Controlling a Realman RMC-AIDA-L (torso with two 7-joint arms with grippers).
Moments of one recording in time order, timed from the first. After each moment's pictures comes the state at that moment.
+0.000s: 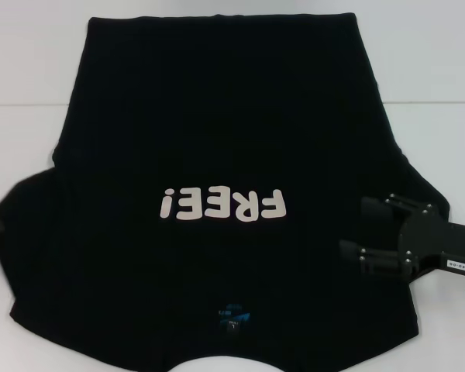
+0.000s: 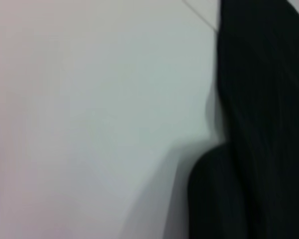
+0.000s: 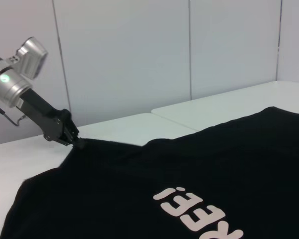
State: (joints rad) left arm -0.52 -1.87 0.43 0.57 2.41 1.21 -2.46; right arm 0.50 2.09 -0.54 -0.54 -2.03 -1.48 1.05
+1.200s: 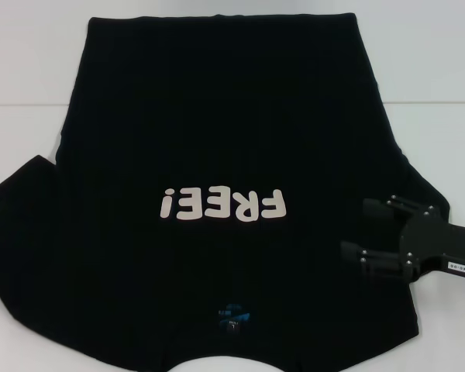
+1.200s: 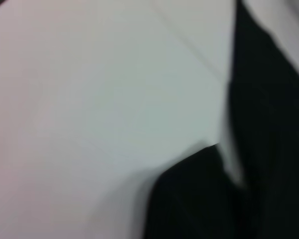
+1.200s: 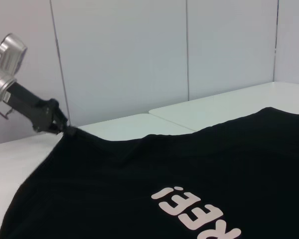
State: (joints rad) left arm -0.46 -1.88 0.34 0.63 2.34 1.23 -2.41; right arm 0.49 2.09 -0.54 -0.54 -2.03 -1.48 1.05
